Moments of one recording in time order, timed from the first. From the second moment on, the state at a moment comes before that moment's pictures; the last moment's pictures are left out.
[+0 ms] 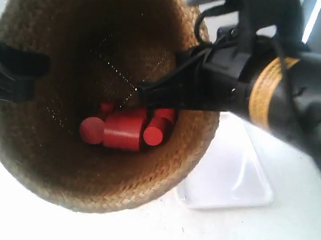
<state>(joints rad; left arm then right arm) -0.49 0.88 -0.76 -0.02 0.36 -0.06 0.99 1.17 -0.88 -1.30 0.67 1.45</state>
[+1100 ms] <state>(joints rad) -0.49 1.25 -1.14 -0.03 0.70 -0.24 0.54 1.18 -1.03 -0.52 0.64 0.59</state>
